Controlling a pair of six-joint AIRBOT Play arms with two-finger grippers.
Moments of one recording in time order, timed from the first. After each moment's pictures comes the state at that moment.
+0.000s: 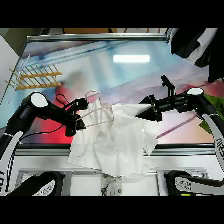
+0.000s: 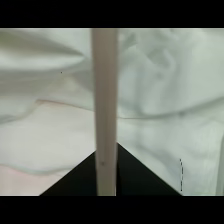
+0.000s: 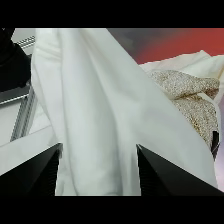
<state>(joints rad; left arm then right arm) -0.15 -1.14 0.93 0.97 -1.40 -0.21 -0.08 -1.42 1.01 -0.31 1.60 -0.08</state>
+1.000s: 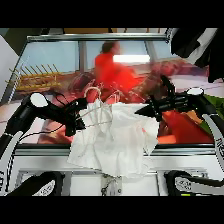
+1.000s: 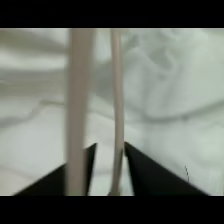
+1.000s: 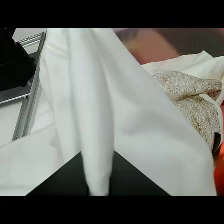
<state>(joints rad) -0.15 -1.14 0.93 0.94 -1.36 -0.21 -0.08 -1.42 1.01 -0.31 1.60 -0.06</state>
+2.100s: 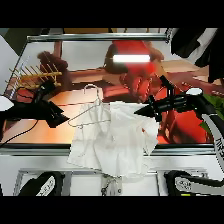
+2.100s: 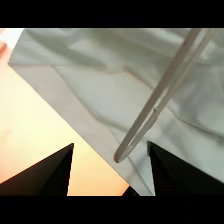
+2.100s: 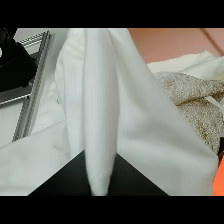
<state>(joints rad) 0.19 -0.96 0.93 0.97 -1.34 -0.53 -0.08 -1.42 1.01 -0.31 1.60 -0.08</state>
